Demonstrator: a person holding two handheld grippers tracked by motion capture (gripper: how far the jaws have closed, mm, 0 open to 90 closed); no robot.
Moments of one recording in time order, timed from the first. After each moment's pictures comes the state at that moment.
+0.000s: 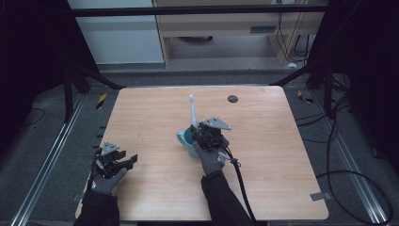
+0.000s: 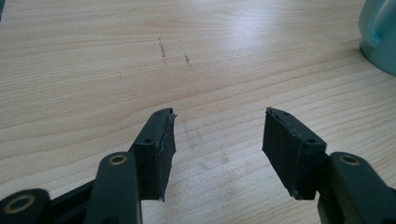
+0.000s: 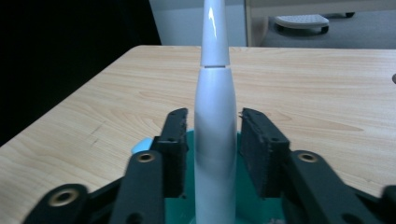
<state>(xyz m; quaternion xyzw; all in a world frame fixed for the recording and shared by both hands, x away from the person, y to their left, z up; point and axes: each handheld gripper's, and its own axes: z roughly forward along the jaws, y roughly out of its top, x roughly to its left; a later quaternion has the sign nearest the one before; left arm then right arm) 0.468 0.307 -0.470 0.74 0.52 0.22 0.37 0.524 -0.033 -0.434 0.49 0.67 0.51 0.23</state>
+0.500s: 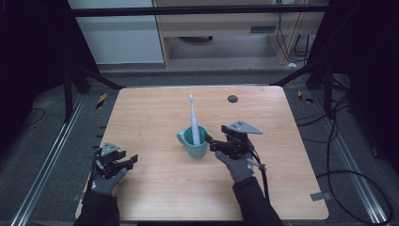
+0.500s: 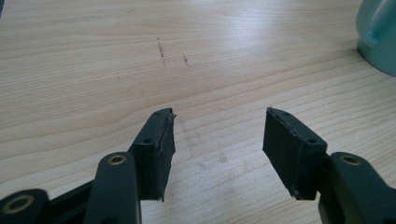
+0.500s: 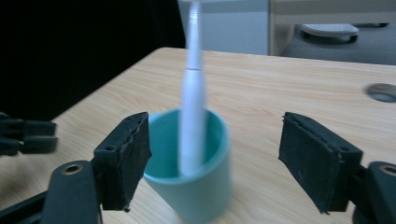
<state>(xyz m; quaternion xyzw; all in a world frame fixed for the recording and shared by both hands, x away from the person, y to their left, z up) 0.467 0.306 -0.469 0.74 0.52 0.22 0.37 0.487 -0.103 -0.406 0.44 0.69 0.54 0.20</state>
